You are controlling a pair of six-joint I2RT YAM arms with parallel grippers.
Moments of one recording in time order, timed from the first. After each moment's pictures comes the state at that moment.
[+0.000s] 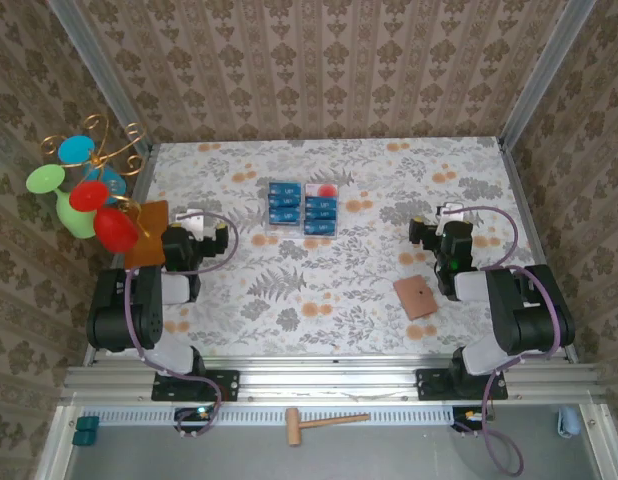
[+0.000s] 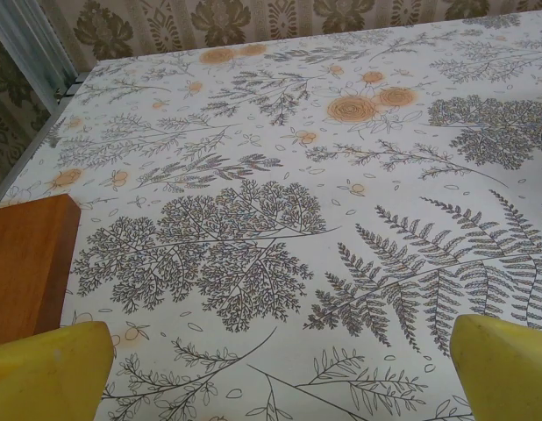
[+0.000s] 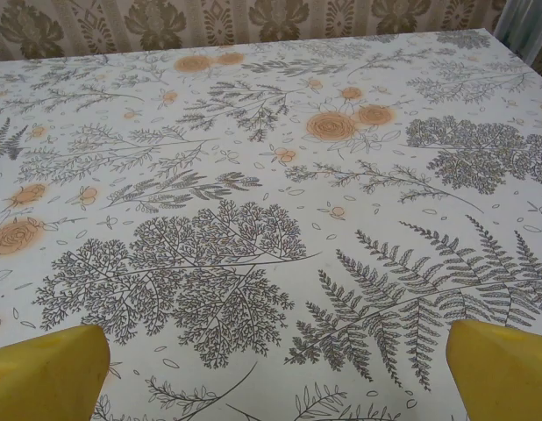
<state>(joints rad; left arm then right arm) 0.01 1.56 0.39 0.82 0.08 0.12 0.03 1.53 0.40 0.75 0.16 0.07</state>
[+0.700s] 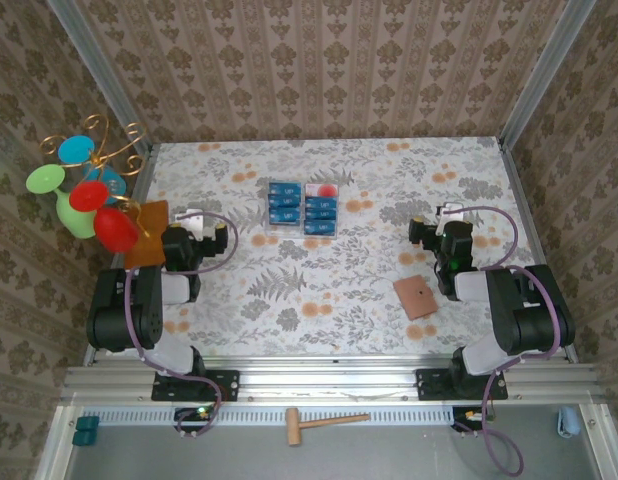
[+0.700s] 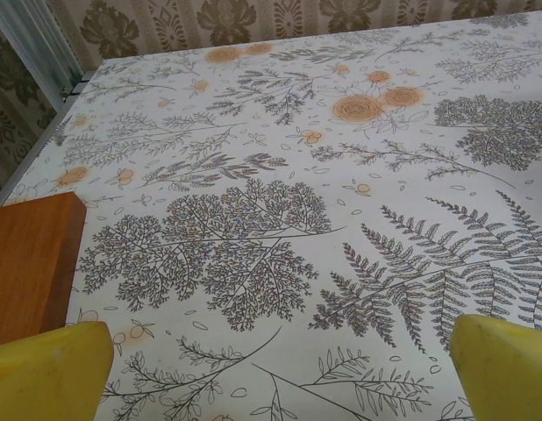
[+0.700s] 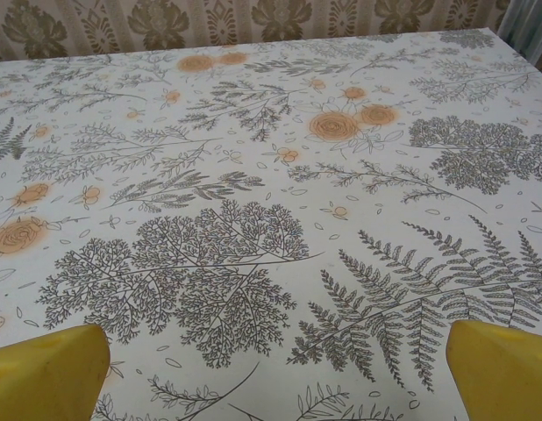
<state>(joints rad) 0.01 1.56 0.39 0.82 0.06 0.11 0.03 1.53 0.40 0.75 0.15 0.07</state>
